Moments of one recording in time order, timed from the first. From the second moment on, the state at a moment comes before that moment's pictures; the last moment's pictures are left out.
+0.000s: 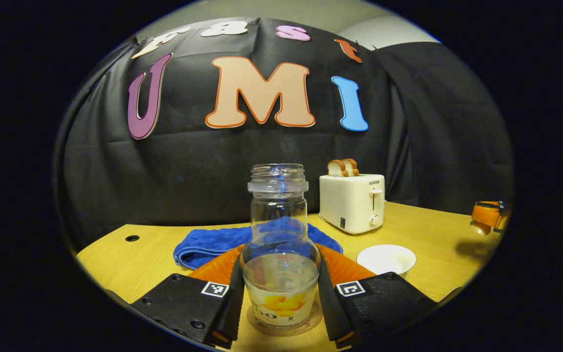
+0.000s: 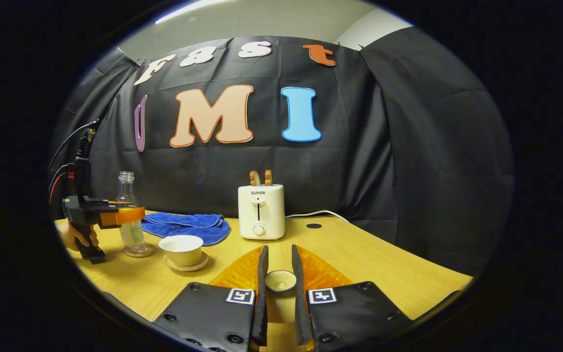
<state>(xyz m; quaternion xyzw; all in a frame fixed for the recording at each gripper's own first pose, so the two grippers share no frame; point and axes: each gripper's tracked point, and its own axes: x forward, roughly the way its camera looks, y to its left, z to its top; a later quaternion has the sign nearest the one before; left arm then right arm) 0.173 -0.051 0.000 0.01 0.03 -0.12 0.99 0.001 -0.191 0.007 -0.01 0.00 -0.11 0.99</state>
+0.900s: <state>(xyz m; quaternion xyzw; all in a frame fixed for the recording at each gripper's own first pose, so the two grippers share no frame) 0.170 -0.037 -0.006 0.00 0.00 -0.09 1.00 0.001 -0.191 0.008 -0.01 0.00 -0.11 0.99</state>
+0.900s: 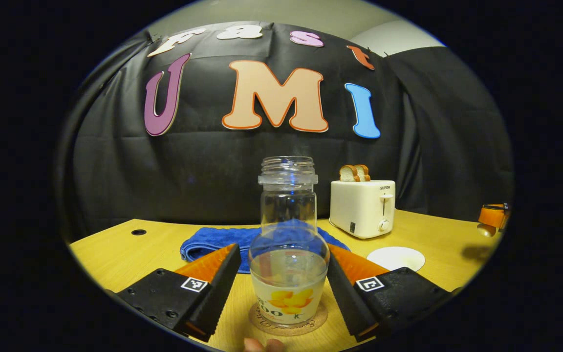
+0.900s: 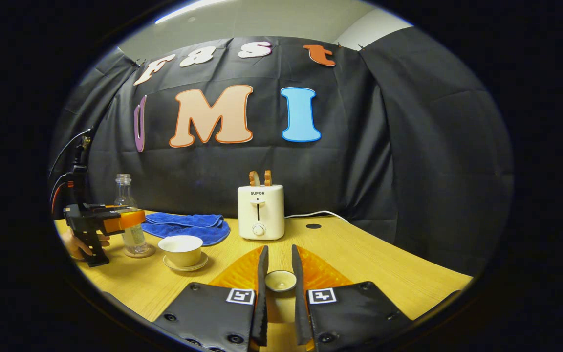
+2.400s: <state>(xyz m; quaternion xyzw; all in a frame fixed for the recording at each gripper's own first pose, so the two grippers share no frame) 0.033 0.037 -0.005 0.00 -0.01 -0.05 1.00 0.152 -0.018 -0.011 -0.02 0.02 0.02 1.00</state>
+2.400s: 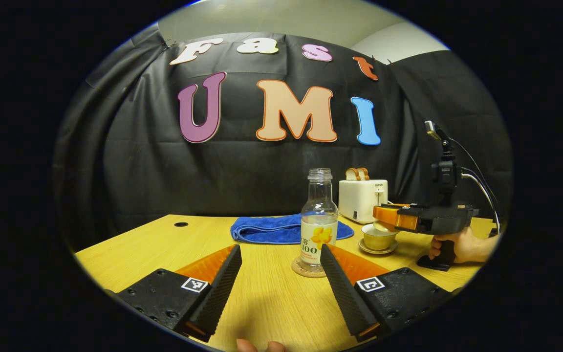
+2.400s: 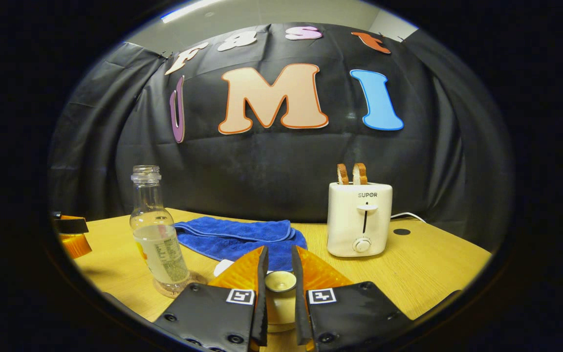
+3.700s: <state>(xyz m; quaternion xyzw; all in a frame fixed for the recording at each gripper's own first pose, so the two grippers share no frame) 0.034 0.037 -0.006 0.00 -0.01 -0.05 1.00 0.164 -0.019 -0.026 -0.04 0.07 0.01 1.00</state>
